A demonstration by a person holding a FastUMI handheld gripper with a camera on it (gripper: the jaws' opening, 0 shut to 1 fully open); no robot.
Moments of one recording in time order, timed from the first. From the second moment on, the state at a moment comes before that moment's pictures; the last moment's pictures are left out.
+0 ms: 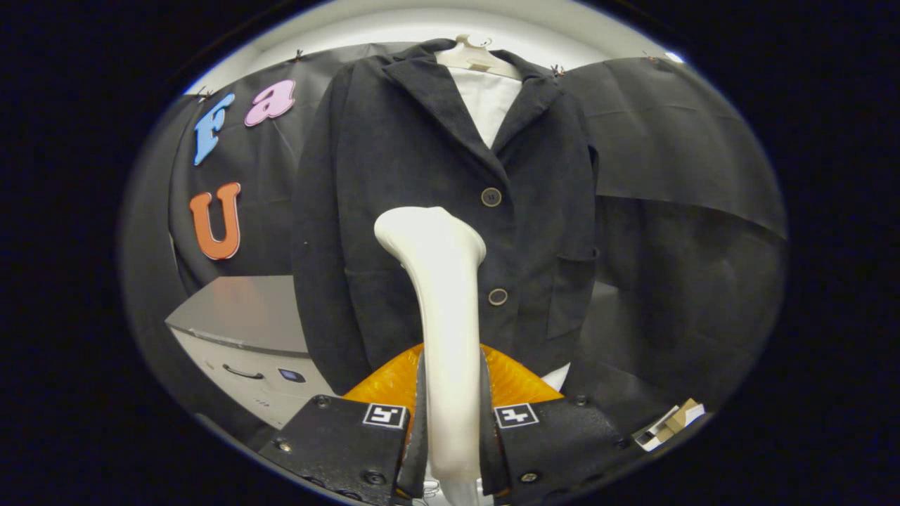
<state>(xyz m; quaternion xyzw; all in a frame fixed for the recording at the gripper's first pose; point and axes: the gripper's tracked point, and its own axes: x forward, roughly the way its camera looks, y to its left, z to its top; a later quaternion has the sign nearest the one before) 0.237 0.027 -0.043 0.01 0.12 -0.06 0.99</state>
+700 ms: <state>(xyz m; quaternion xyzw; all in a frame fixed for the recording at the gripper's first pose) 0.231 0.030 -0.115 0.01 0.17 -0.07 0.98</state>
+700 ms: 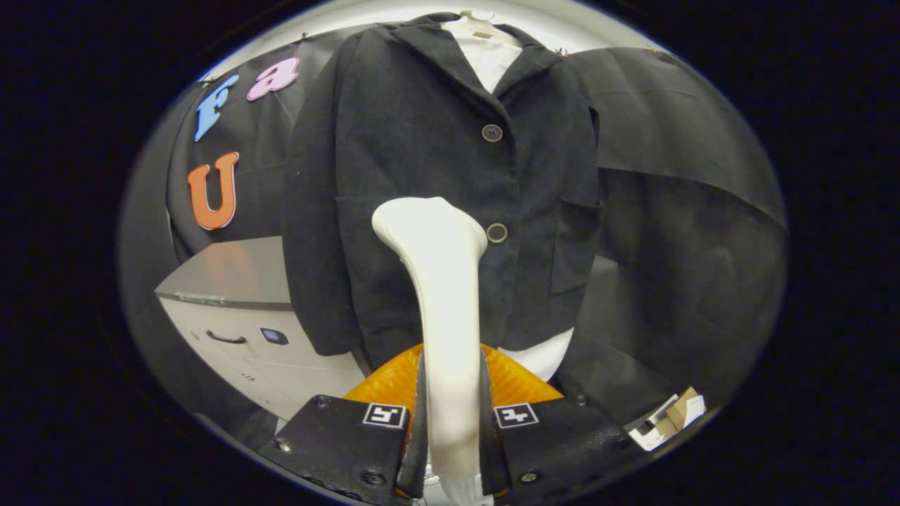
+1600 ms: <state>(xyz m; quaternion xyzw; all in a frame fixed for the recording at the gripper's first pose) 0.213 0.026 -0.228 0.02 0.26 -0.08 0.96</state>
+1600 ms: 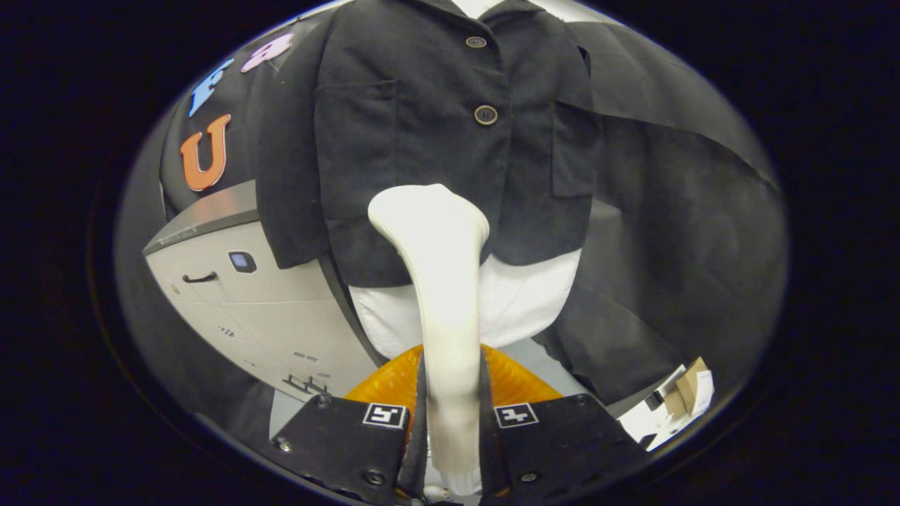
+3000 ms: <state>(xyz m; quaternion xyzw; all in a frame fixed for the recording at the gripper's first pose) 0.180 -0.139 0.097 0.14 0.02 -0.11 0.98</state>
